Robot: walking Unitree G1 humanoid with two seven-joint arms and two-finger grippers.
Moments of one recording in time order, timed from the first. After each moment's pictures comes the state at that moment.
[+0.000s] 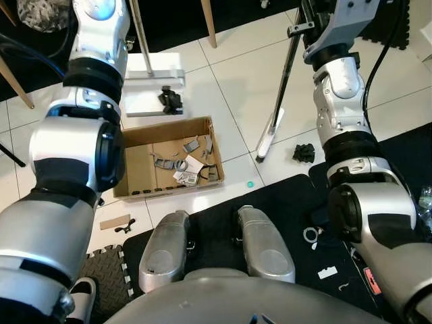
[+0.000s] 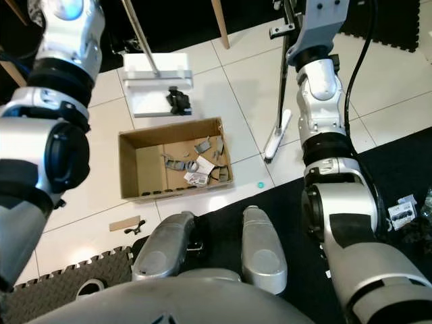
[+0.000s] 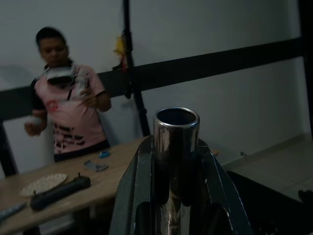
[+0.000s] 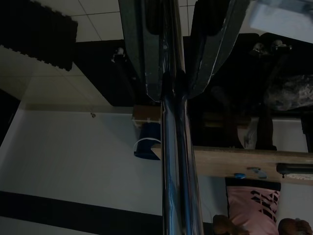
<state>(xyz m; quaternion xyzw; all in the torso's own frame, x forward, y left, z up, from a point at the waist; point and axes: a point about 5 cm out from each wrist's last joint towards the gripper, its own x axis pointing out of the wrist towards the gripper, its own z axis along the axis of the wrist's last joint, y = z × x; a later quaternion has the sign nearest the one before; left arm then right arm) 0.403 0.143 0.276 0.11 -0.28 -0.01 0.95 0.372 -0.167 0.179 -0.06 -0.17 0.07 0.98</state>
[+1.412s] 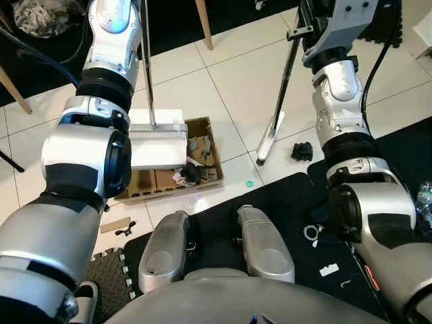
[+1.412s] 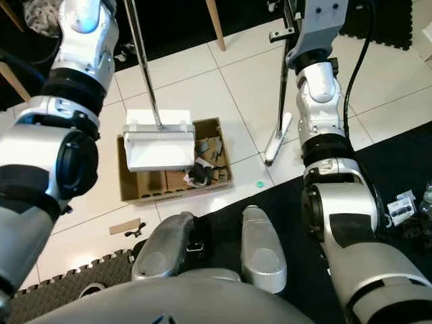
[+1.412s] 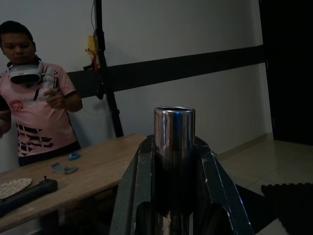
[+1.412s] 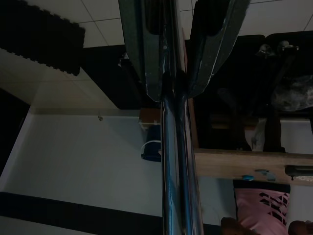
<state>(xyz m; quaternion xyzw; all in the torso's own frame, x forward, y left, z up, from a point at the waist) 0.402 0.129 0.268 0.08 -0.27 -0.05 0.96 0.372 -0.168 0.174 -0.06 -0.16 0.07 0.98</state>
